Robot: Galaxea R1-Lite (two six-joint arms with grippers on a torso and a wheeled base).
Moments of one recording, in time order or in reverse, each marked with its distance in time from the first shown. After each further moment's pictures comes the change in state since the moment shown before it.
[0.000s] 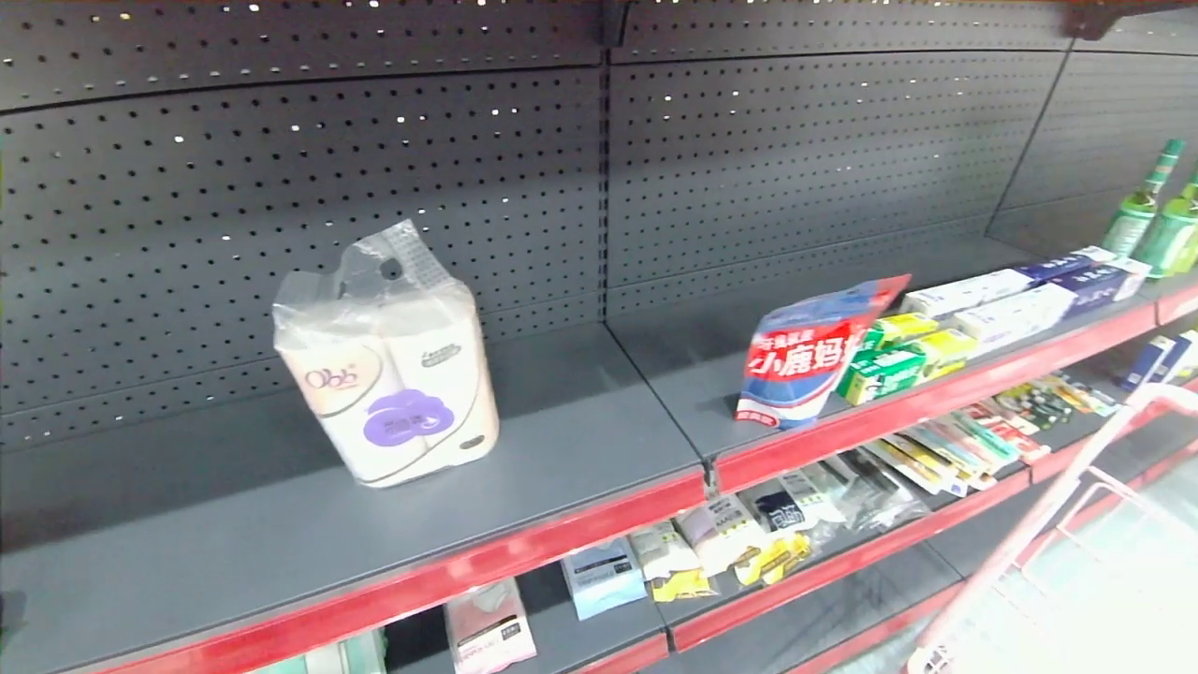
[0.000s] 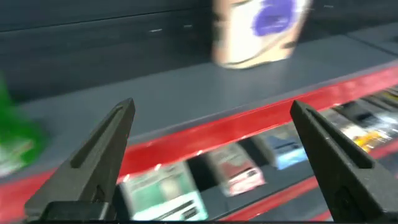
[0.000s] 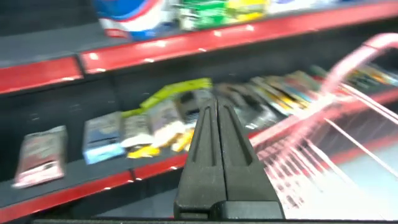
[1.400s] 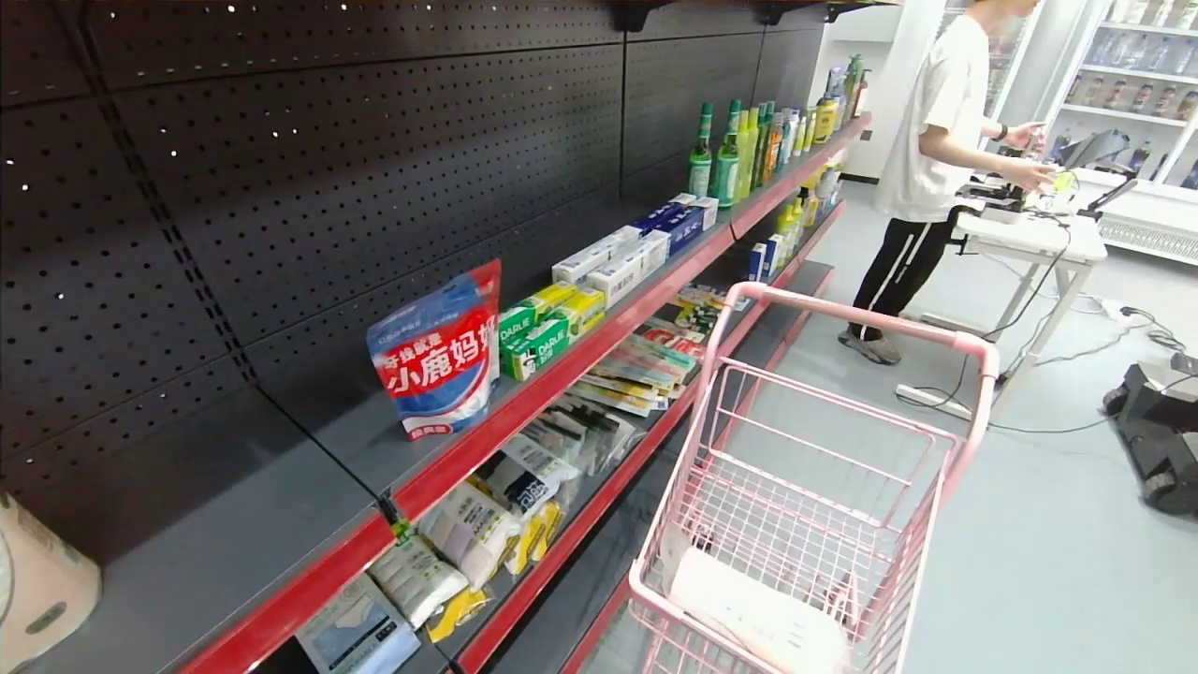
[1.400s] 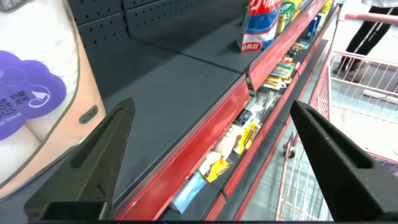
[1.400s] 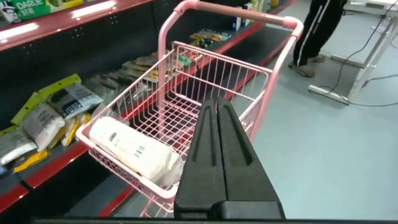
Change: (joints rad) left arm -0.001 0.000 0.000 0.000 0.000 0.000; right arm 0.001 0.000 0.000 0.000 0.001 -0.004
